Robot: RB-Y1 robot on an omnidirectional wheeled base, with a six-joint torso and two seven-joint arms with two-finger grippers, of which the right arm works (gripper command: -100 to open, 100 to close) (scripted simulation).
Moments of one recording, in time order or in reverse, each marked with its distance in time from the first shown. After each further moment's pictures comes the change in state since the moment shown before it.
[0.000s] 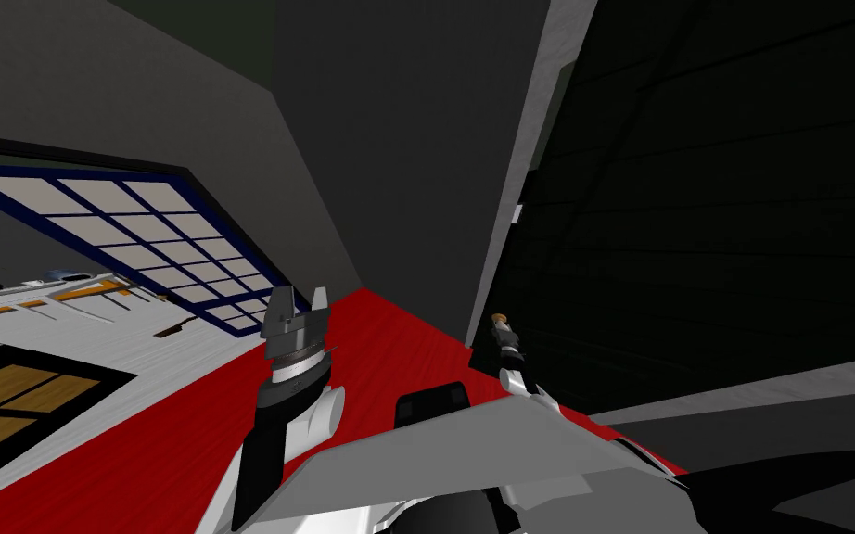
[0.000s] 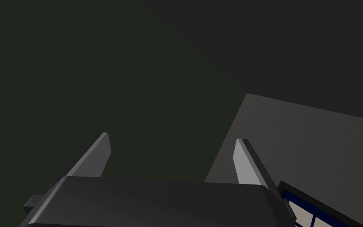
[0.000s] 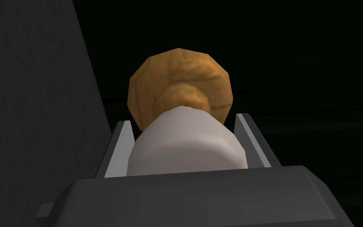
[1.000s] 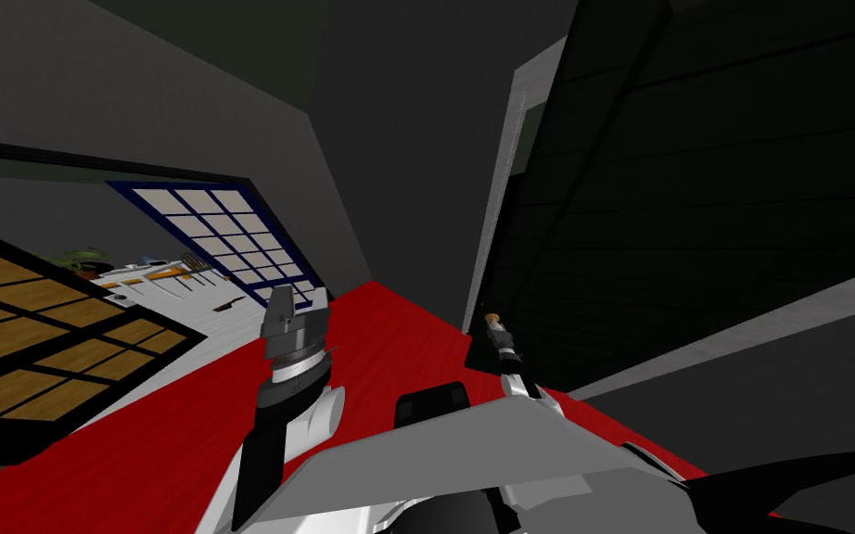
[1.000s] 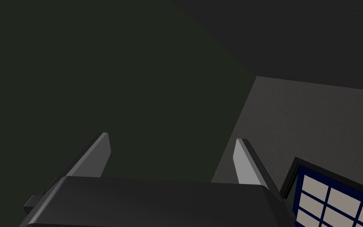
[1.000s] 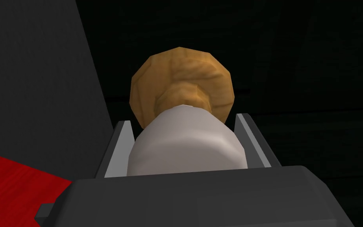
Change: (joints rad) arm 0.037 -0.040 0.112 -0.048 0.053 -0.006 -0.081
